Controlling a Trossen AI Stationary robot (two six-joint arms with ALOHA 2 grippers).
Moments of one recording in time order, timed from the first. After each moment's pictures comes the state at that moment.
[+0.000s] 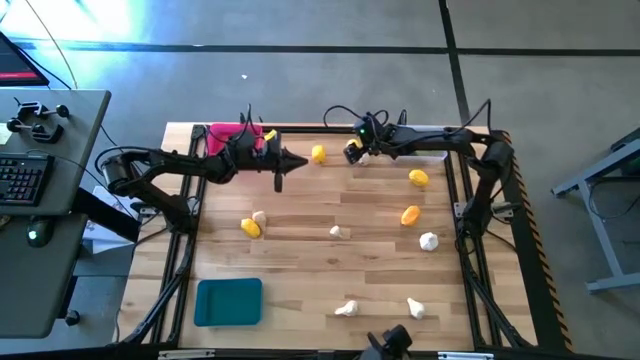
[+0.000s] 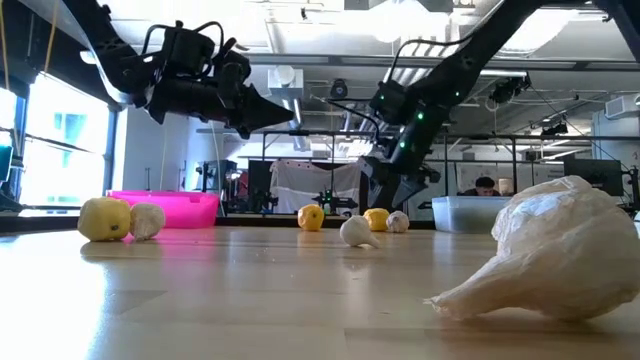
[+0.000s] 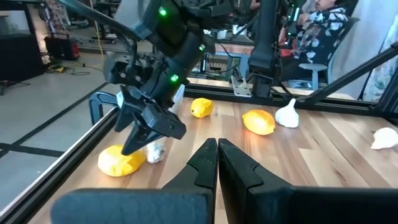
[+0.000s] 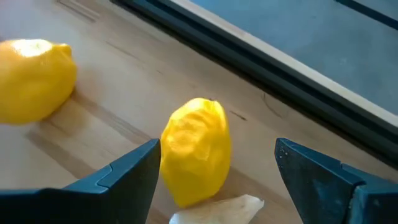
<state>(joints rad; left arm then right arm) 0.54 1.48 0.54 0.81 0.45 0.01 -0.59 1.84 1.10 -0.19 0.23 0.29</state>
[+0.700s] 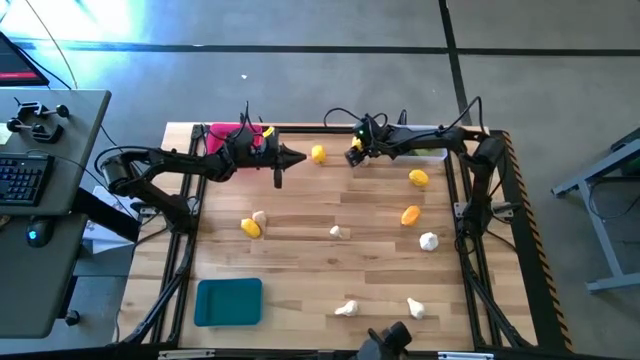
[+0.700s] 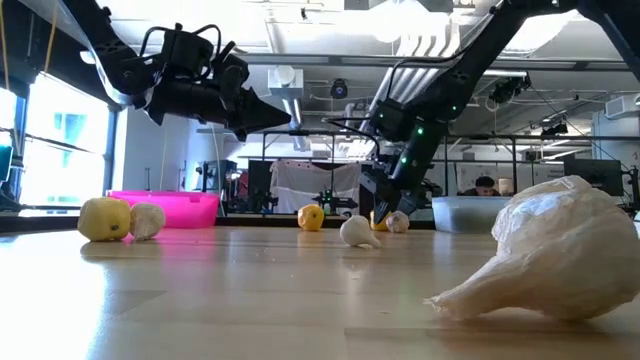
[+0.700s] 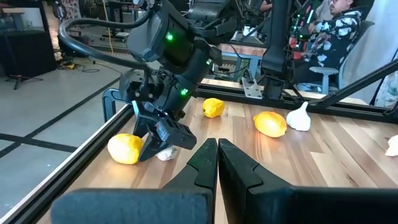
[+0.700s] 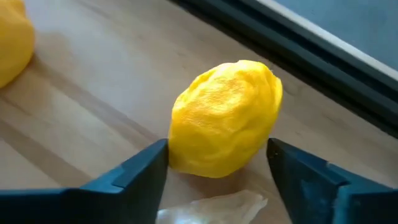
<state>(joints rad) 0.57 1.48 0.54 0.81 0.44 -0.01 -0.62 1.91 1.10 -0.19 0.18 0.28</state>
